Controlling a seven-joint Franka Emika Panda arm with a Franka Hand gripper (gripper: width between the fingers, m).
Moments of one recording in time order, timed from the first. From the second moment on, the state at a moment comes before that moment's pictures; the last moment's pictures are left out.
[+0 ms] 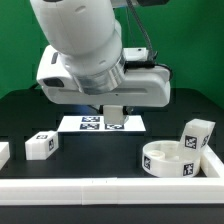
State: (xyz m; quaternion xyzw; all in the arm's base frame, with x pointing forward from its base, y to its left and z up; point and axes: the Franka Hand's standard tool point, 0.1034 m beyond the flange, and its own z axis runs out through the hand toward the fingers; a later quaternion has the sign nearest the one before) arm 0.536 -0.015 0.084 -0.92 0.14 0.36 0.08
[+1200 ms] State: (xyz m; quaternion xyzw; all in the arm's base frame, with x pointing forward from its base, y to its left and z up) arm 0.596 0.007 0.104 -0.99 0.14 -0.05 0.04
